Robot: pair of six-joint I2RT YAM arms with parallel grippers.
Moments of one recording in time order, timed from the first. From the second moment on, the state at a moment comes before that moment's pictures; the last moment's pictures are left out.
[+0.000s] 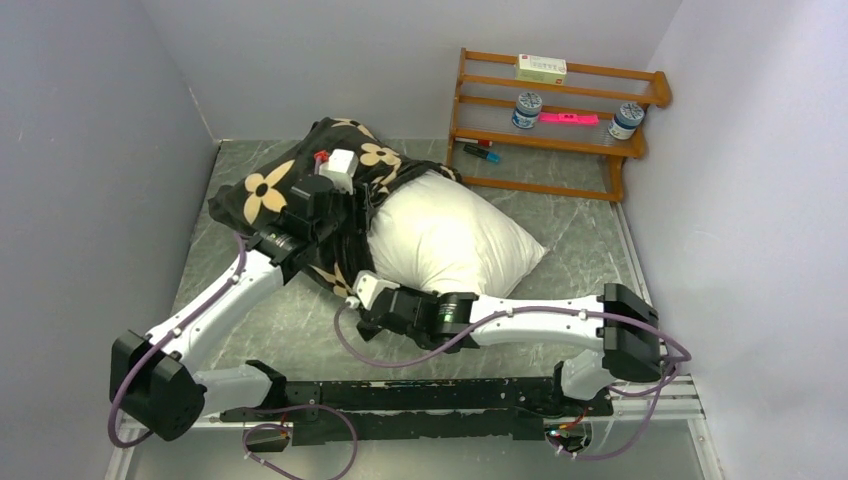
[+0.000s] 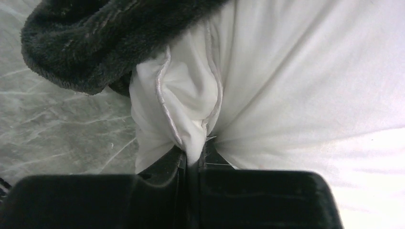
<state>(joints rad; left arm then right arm) -0.51 1.22 1.01 -0.21 -0.09 -0.23 1.35 1.54 1.11 -0.49 0.67 -0.15</state>
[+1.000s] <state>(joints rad) -0.53 0.95 0.88 -0.49 0.35 -0.23 0.97 1.31 1.07 -0.42 0.23 0.08</state>
